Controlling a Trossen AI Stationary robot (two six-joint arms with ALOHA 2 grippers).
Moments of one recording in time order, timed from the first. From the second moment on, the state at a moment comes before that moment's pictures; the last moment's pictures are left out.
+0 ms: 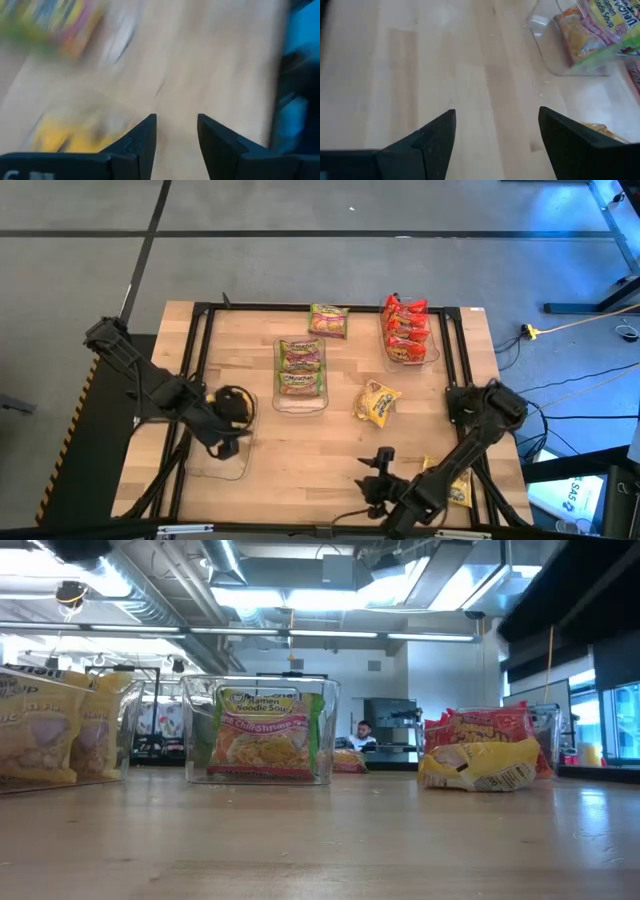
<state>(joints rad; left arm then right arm) -0.64 1.12 1.05 -0.97 -0.34 -0.91 0.85 1.97 1.36 -0.67 0.83 0.73</state>
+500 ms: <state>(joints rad) -0.64 1.38 0.99 -0.04 -0.40 -0.52 0.99 1.77 1.36 -1.01 0.57 1.03</state>
